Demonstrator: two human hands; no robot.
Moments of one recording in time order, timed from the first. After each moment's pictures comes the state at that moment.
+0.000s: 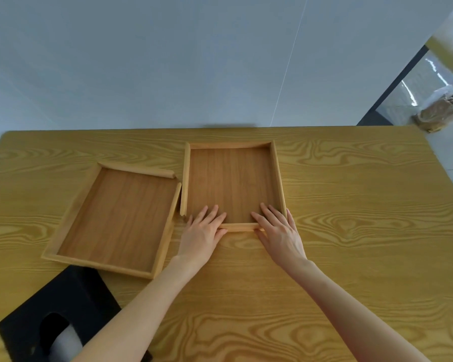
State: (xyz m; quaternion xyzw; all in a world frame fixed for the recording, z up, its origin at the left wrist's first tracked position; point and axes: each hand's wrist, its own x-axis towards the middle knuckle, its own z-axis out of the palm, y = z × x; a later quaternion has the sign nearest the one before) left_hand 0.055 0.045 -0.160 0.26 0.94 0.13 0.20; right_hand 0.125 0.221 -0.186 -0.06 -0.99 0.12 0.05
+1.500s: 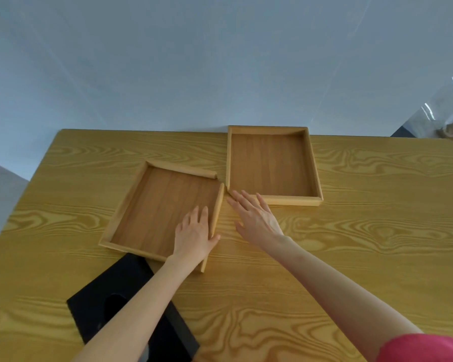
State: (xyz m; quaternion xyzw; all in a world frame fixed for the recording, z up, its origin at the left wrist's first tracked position) left_hand 0.038 -0.043 -0.139 0.14 0.96 0.09 0.22; right_hand 0.056 0.112 -0.135 0.07 -0.98 0.16 -0.07
